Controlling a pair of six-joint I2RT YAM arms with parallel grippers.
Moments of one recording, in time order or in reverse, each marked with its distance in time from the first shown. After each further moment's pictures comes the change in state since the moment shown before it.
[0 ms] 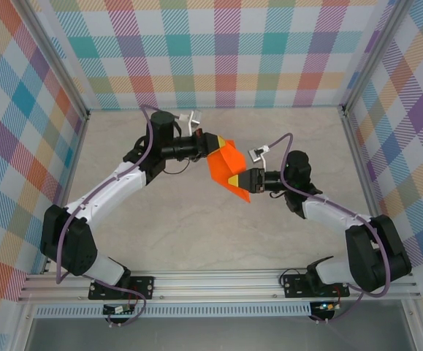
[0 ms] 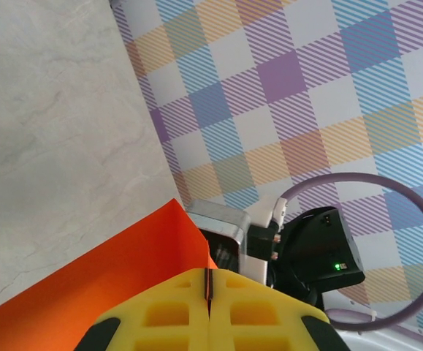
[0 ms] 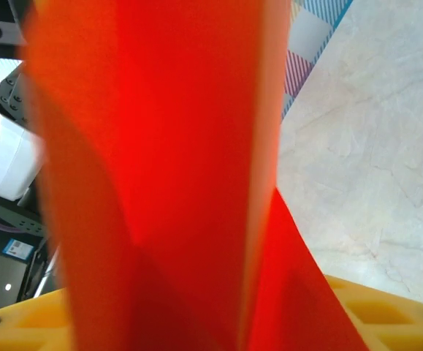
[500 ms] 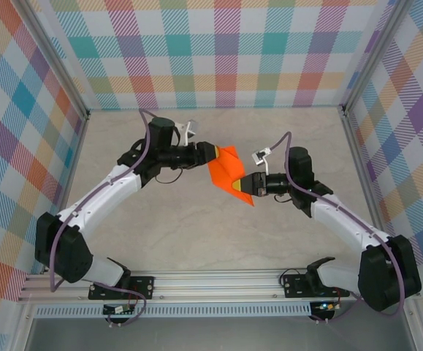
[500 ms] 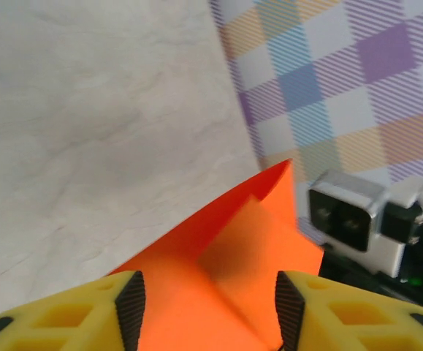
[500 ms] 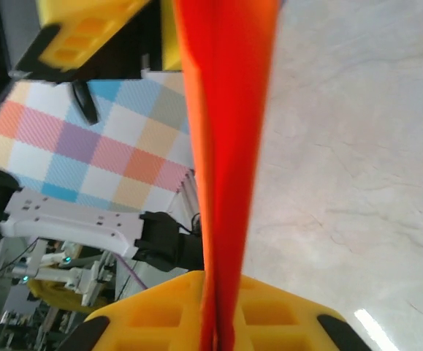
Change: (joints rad) left arm 0.000 -0.081 -0.005 -0.344 -0.195 0.238; right arm 0.014 -0.131 0.127 -0.650 0.136 -0.386
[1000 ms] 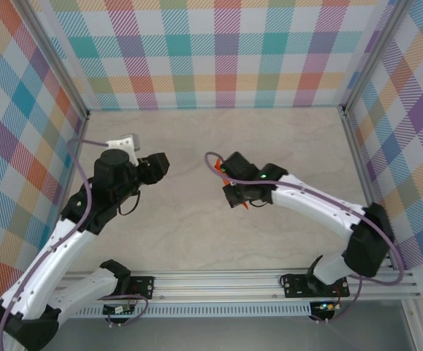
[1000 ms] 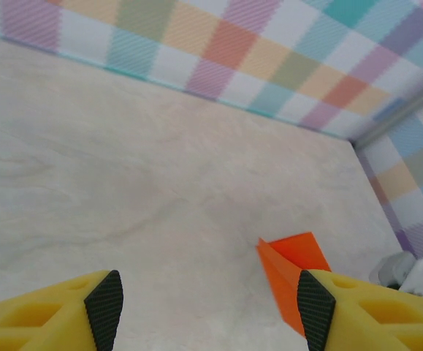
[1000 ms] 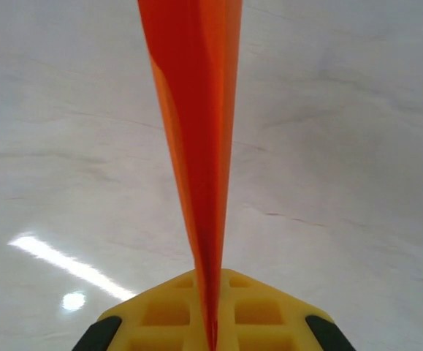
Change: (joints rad) left arm 0.000 -0.567 -0.200 -0.211 -0.709 0.109; right arm 0.501 0.339 0.534 -0.882 1.317 -0.288
